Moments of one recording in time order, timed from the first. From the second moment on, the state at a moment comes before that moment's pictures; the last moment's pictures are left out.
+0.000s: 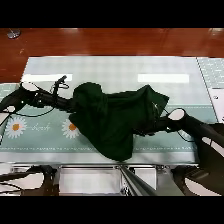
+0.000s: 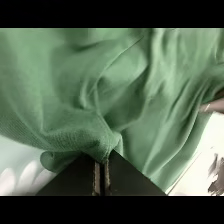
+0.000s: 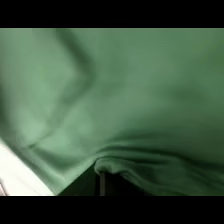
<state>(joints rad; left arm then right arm) 0.03 -1.45 0.89 0.65 -1.21 -0.93 0.32 -1.22 0.54 -0.57 0.90 1.32</state>
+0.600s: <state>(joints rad) 0.25 -1.09 1.25 0.21 -1.18 -0.93 0.10 -1.06 1.46 -1.00 1.11 1.46</state>
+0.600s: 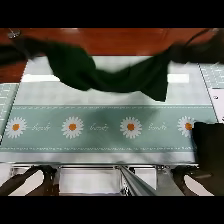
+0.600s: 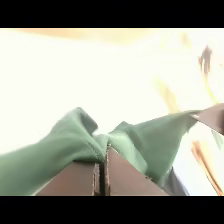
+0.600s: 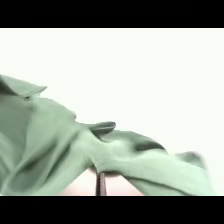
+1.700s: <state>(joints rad) 0.19 -0.47 1.54 1.01 -1.27 -1.21 0.05 -0.60 1.77 -1.13 1.64 1.54</state>
